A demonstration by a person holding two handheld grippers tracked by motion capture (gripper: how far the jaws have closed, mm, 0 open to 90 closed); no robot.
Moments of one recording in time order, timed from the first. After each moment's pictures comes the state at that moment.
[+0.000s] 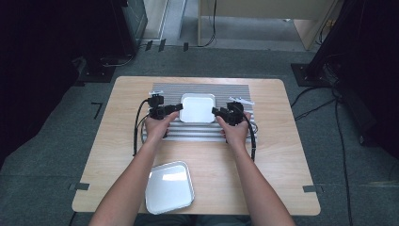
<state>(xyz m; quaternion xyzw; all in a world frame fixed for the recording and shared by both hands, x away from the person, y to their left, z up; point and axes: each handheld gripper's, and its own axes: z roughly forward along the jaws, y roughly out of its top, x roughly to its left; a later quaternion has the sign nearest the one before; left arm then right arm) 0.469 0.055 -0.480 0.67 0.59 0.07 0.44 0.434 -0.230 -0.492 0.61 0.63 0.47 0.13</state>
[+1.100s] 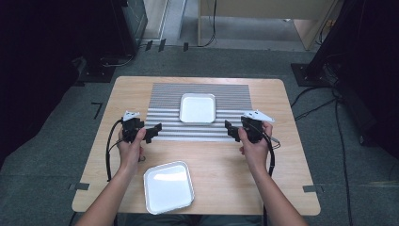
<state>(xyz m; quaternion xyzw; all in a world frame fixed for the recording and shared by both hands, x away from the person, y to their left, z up) 0.367 0.128 -0.469 0.69 0.55 0.16 0.43 0.339 -0.269 -0.452 0.55 0.67 0.45 0.23</state>
